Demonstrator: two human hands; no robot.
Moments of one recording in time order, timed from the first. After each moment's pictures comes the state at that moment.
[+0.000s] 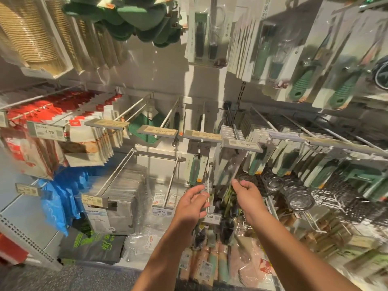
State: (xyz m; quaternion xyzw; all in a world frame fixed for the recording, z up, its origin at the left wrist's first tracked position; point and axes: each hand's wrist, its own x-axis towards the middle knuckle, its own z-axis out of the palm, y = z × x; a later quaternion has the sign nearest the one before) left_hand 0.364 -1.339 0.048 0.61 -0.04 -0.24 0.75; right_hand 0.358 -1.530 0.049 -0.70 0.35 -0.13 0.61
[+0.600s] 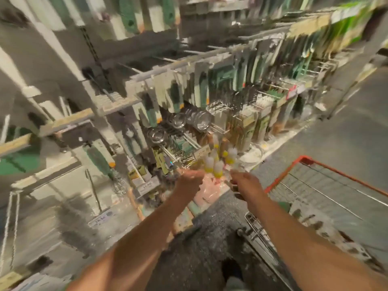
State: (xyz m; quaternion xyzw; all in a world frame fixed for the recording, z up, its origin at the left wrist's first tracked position) left_hand 0.286 -1.446 0.009 0.75 -0.31 -0.43 0.40; right_hand 0.114 -1.532 -0.015 -0.46 0.58 -0.24 0.63
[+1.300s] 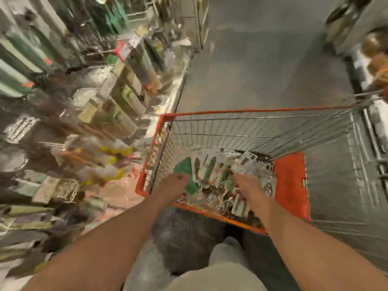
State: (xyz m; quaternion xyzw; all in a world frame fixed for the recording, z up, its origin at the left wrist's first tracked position) left_hand -0.046 -1.577 -0.089 0.68 -0.56 -0.47 0.00; right_hand -0.280 -1.522 -0.149 -0.17 0.77 -0.28 0.54
